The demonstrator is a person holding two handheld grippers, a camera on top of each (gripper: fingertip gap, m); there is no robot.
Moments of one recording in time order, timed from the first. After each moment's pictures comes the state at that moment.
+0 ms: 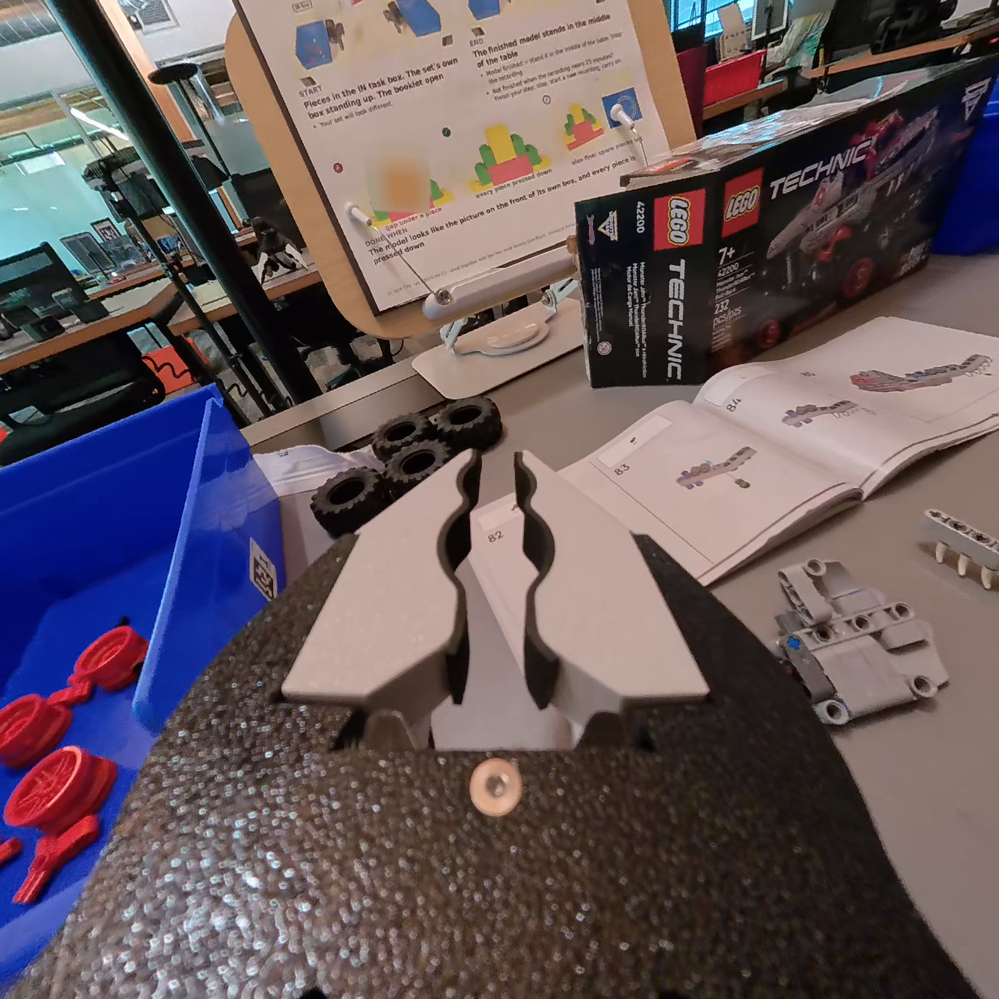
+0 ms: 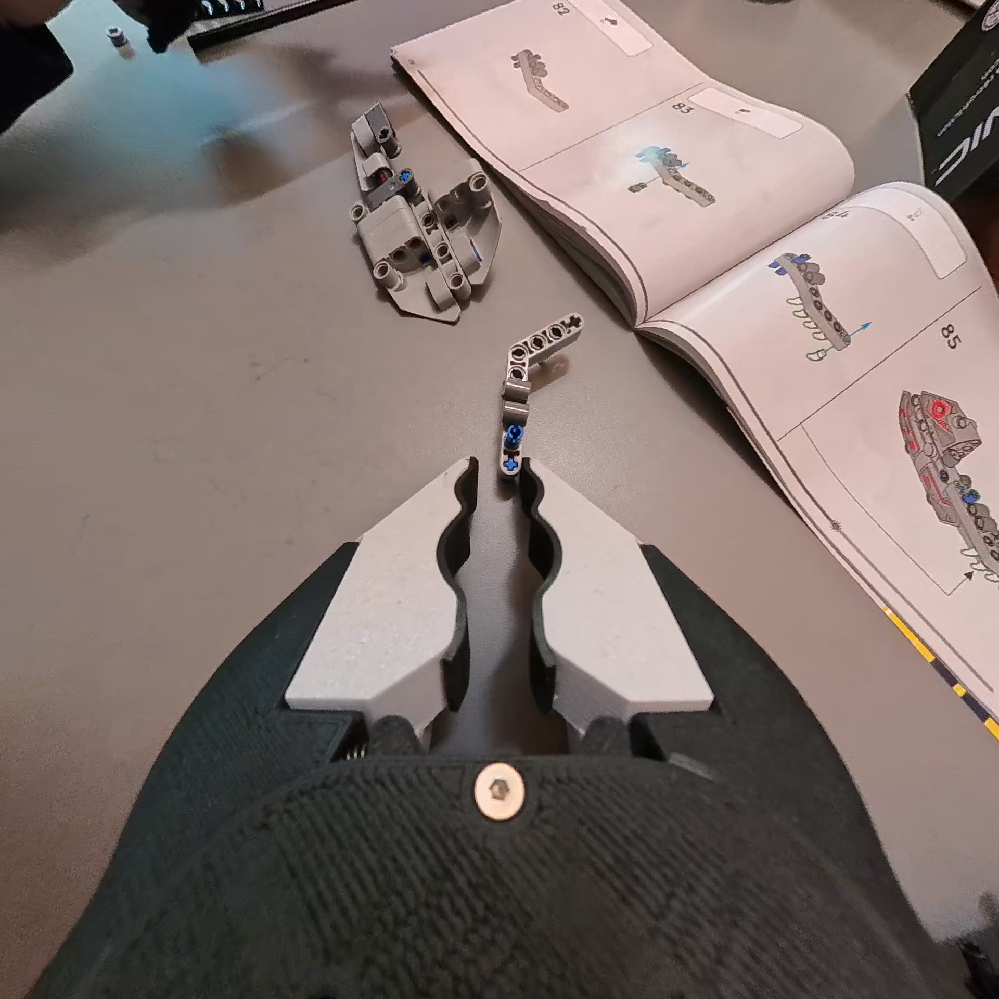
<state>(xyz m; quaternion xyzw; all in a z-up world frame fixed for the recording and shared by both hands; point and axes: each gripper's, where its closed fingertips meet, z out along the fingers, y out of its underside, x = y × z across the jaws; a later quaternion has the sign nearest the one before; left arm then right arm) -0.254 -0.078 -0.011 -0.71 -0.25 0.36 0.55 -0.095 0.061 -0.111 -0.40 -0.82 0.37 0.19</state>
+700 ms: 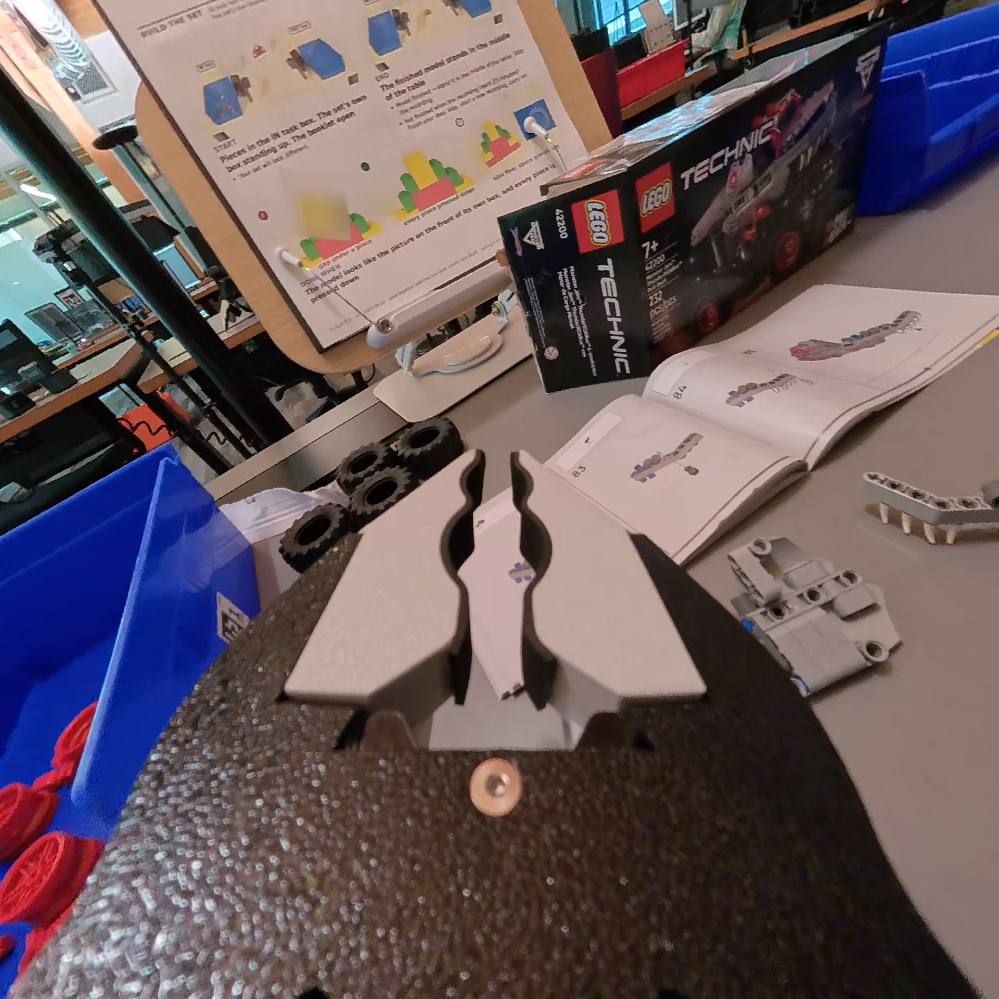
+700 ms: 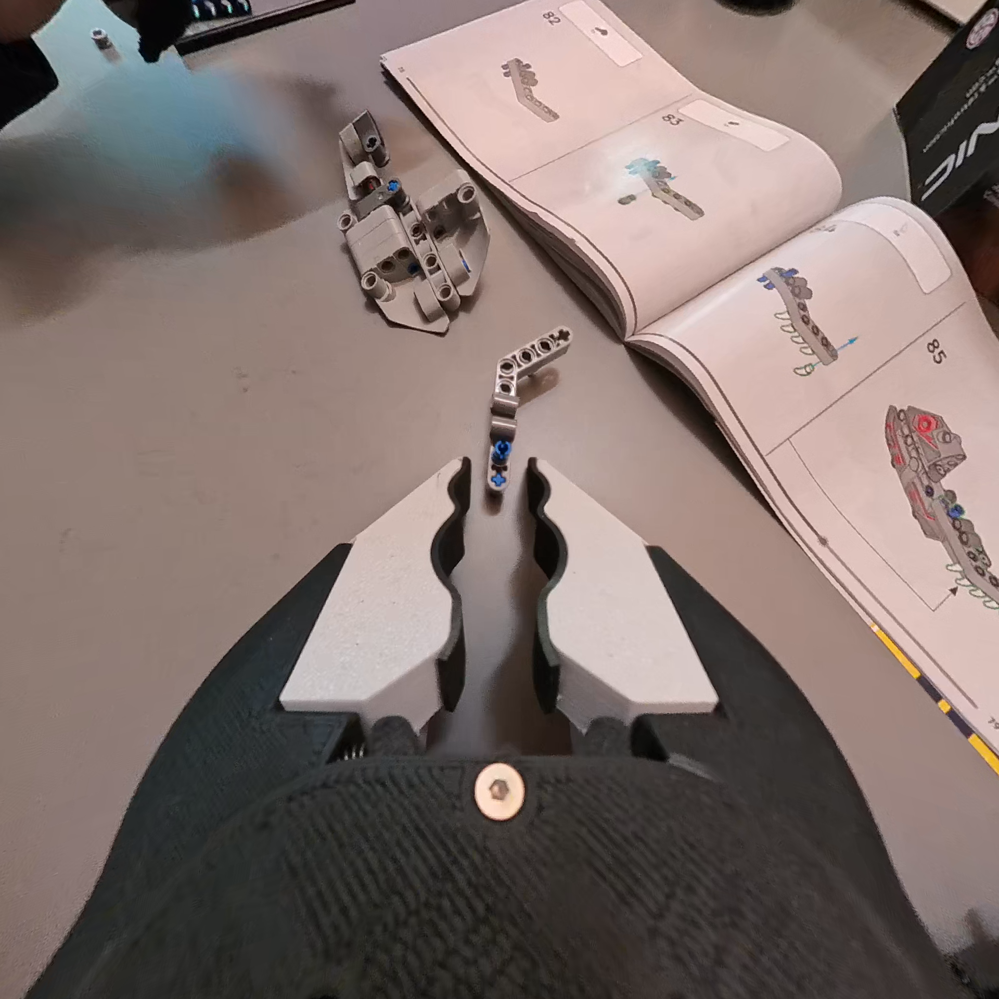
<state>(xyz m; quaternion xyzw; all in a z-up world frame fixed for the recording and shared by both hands) -0.239 -0.055 -0.012 -0.74 -0.18 0.36 0.54 -0.102 0.061 -0.110 -0.39 -0.82 0.37 0.19</state>
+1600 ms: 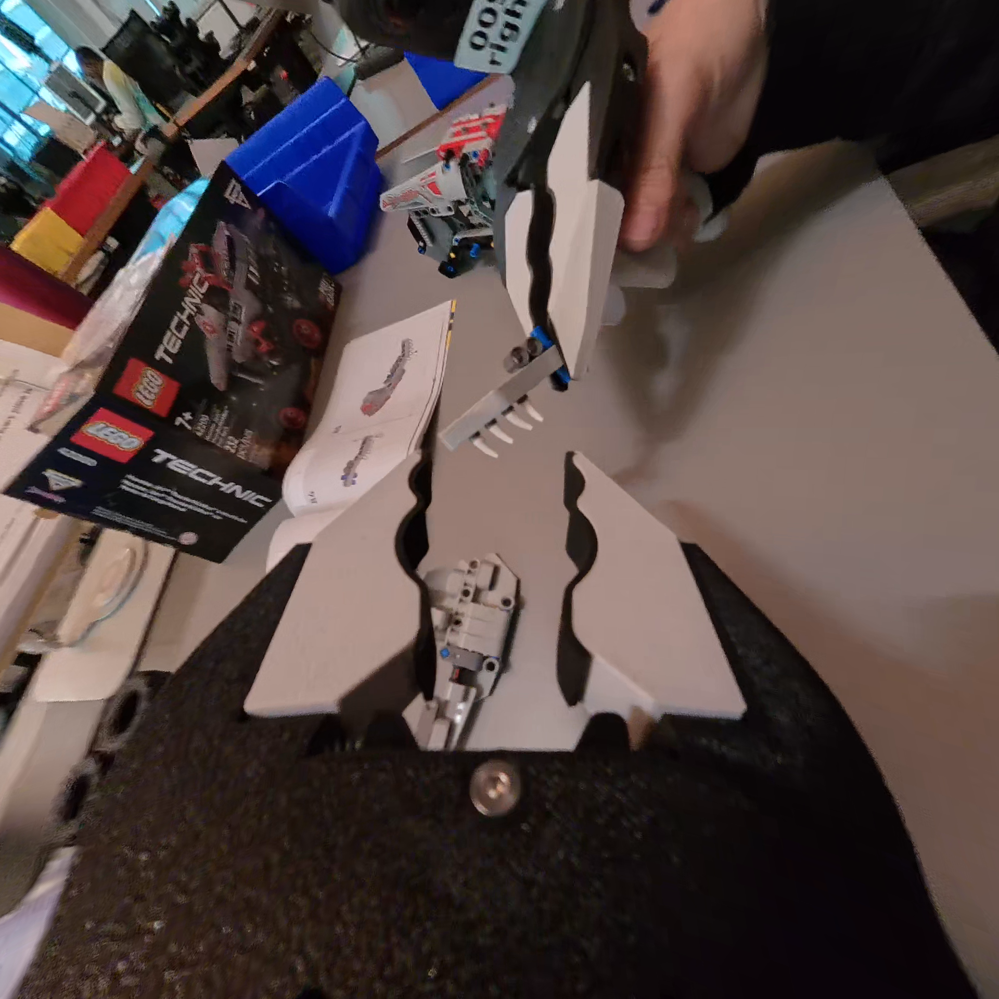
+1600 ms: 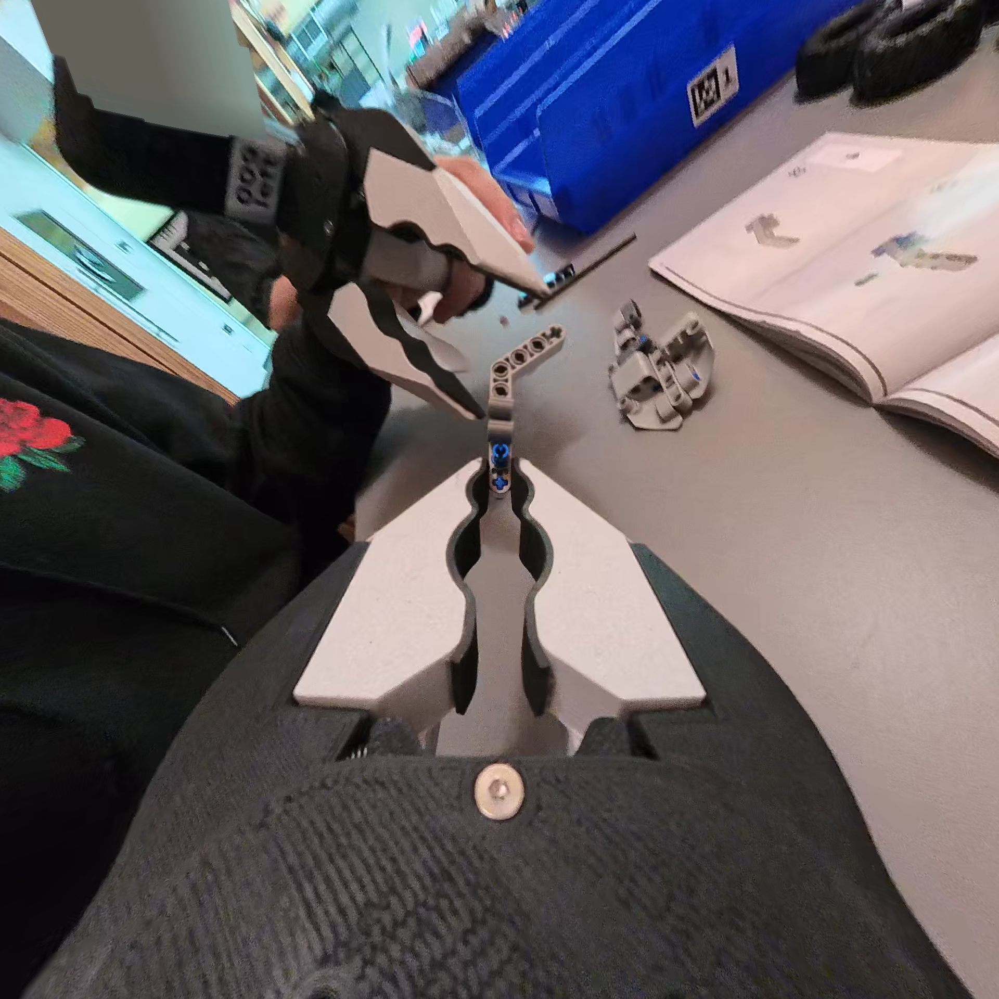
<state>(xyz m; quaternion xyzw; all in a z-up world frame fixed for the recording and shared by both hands) -0.083 0.009 -0.023 -0.83 0.20 0.14 0.51 -0.054 0.024 -0.033 -0.37 -0.70 0.61 -0.07</state>
